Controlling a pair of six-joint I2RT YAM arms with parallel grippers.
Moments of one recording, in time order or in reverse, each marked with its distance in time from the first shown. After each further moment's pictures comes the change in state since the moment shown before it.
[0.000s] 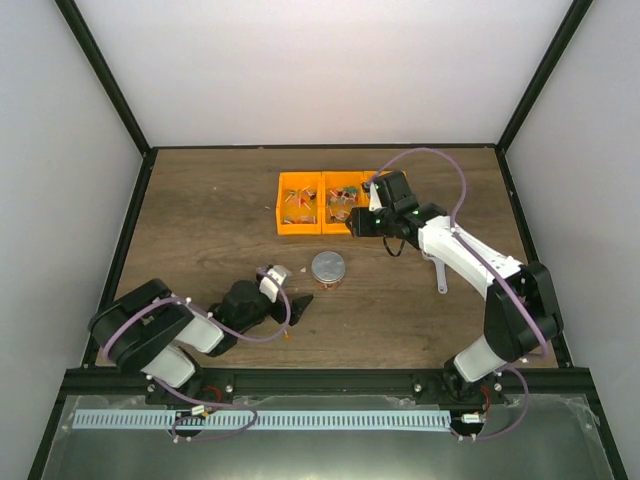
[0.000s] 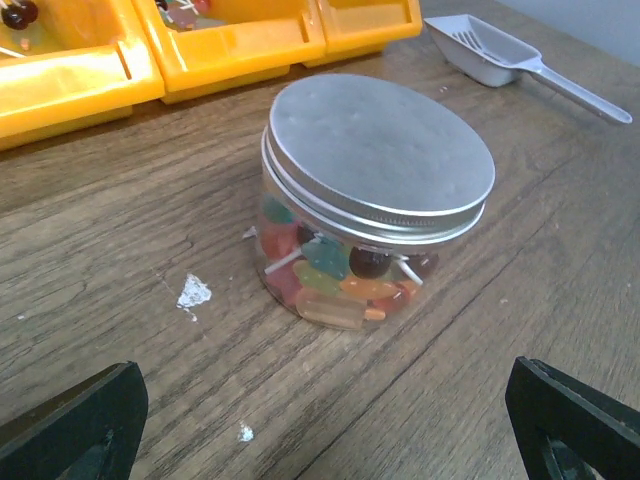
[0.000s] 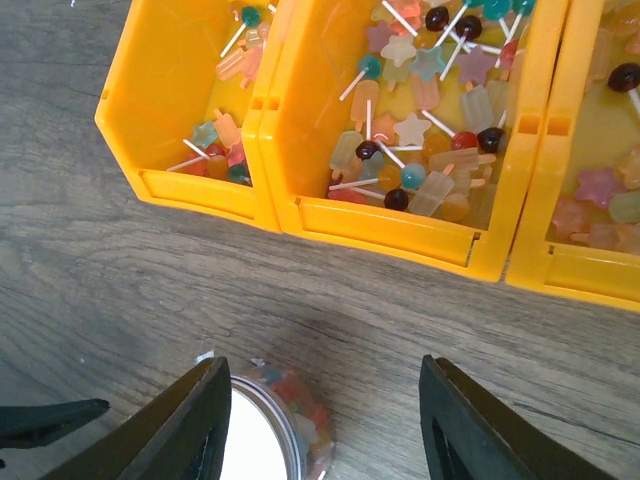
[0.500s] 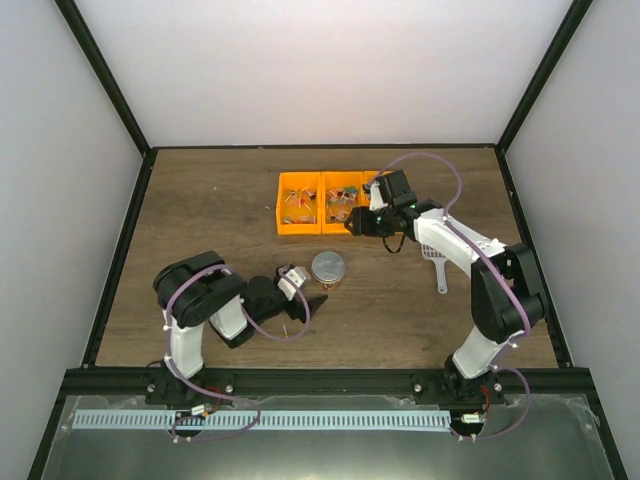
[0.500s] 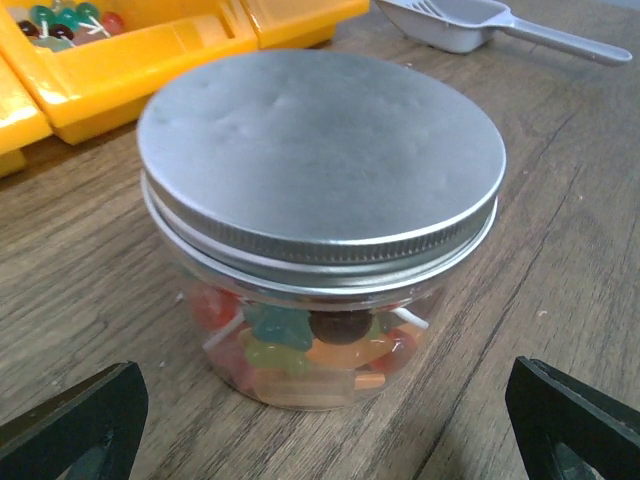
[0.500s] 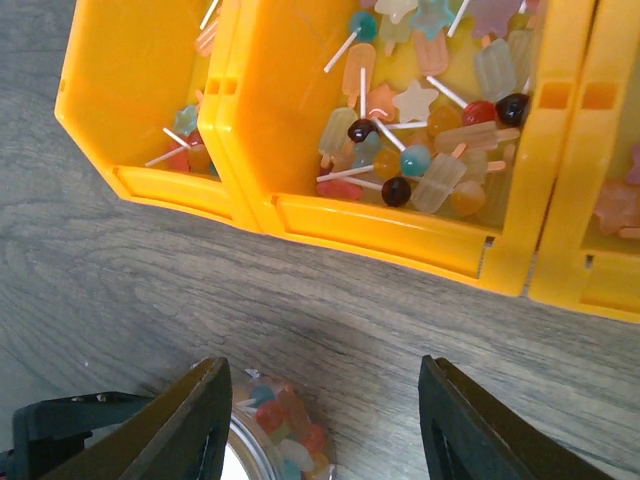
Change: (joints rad) left arm -0.005 0.428 0.123 0.349 0.071 0.169; right arm -0.059 0.129 0.018 0.046 -0.136 0.027
